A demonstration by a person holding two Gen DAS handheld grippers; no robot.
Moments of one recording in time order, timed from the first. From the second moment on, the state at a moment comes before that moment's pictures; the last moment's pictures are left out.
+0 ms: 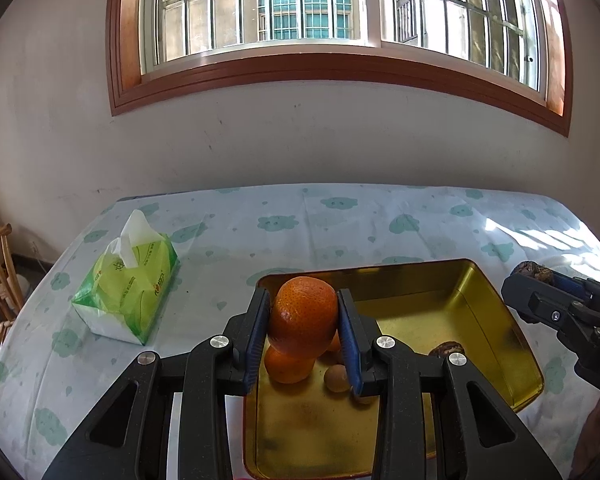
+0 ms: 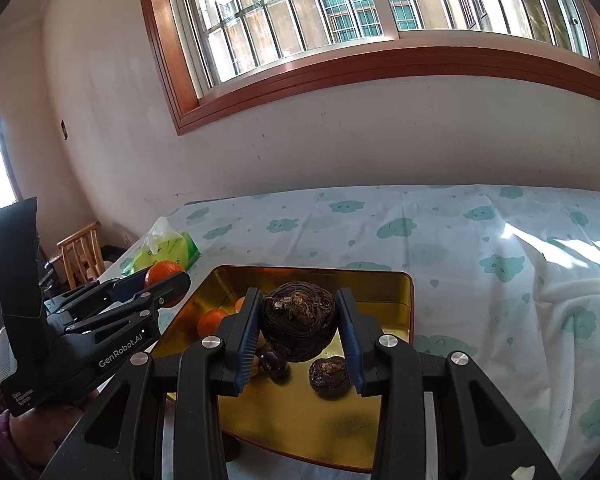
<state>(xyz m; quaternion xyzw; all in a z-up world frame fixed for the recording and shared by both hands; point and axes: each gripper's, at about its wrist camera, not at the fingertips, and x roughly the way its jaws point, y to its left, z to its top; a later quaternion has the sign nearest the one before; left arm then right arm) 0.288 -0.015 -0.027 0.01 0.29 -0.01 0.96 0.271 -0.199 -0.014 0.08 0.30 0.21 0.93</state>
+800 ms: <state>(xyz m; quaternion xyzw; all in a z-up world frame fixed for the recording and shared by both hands) 0.321 -0.020 -0.058 0.01 0.33 -0.02 0.94 0.305 -0.196 -0.044 0.08 0.33 0.22 0.92</state>
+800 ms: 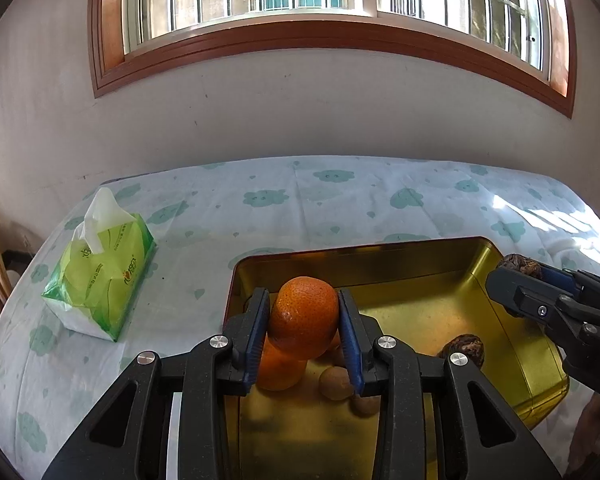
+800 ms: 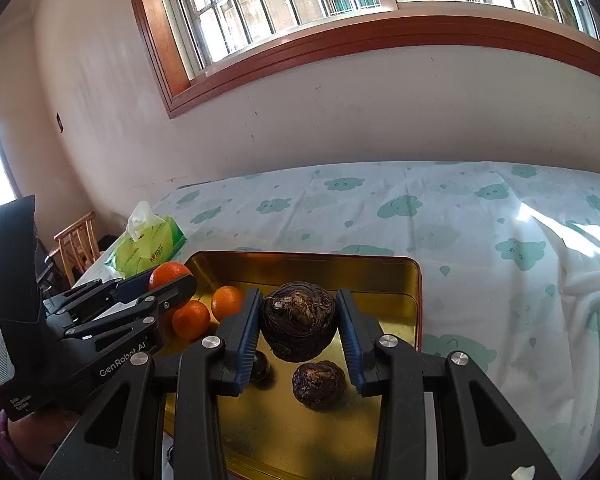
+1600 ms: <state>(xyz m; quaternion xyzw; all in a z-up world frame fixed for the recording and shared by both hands) 0.234 0.046 -0.022 0.00 0.29 0.04 0.96 0.191 -0.173 -0.065 0.08 0.39 0.33 0.85</state>
